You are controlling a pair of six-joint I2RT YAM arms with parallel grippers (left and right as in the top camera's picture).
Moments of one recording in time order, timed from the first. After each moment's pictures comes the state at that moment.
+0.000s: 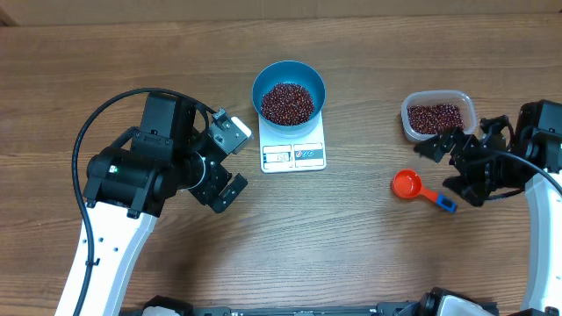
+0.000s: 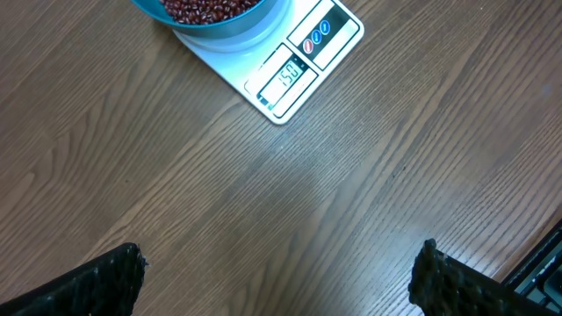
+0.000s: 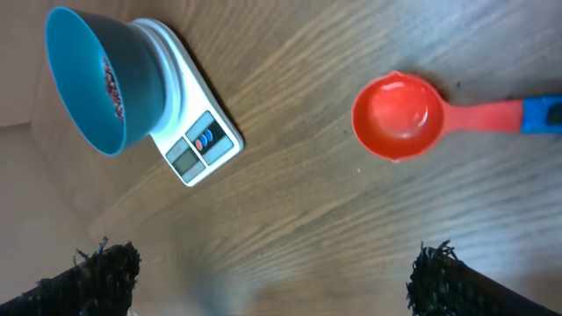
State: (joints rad) left arm -0.27 1.25 1.37 -1.22 0.21 0.47; right arm -0.33 1.34 1.19 -1.22 -0.58 0.33
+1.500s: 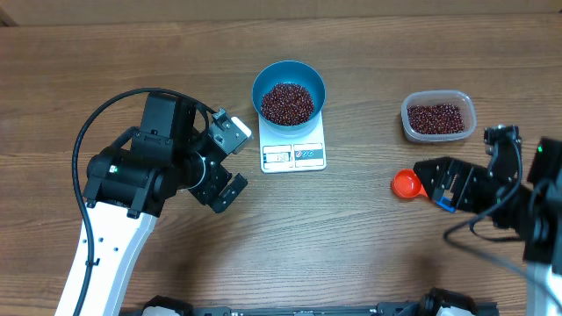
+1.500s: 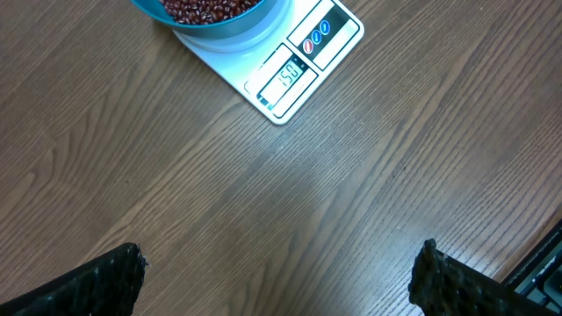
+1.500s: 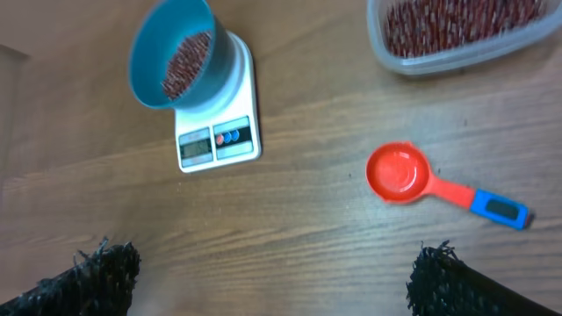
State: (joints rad) left arm -0.27 1.25 1.37 -1.22 0.21 0.47; right arm -0.27 0.93 1.19 -1.25 -0.52 0.06
